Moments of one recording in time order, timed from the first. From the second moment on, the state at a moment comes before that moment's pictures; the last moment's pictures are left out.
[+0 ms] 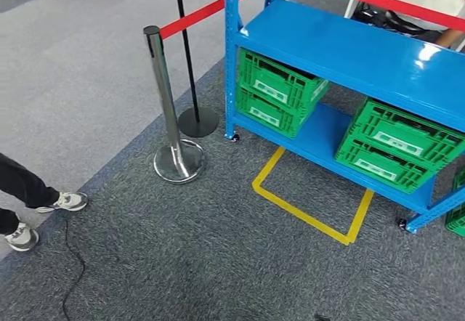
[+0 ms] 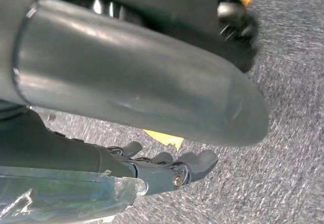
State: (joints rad) left arm 0.33 0.00 0.23 -2.15 -0.37 0.70 -0.67; right arm -0.08 0.21 -1.02 -0.20 0.99 -0.10 -0.12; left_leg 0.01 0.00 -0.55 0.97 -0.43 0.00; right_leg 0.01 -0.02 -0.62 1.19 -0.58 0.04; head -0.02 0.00
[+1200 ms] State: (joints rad) left arm 0.32 -0.03 0.22 -2.16 -0.38 0.70 -0.70; right arm -0.07 0.20 -1.02 -0.20 0.99 -0.10 -0.12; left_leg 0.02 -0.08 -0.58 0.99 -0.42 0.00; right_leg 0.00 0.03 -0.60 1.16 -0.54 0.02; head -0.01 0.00
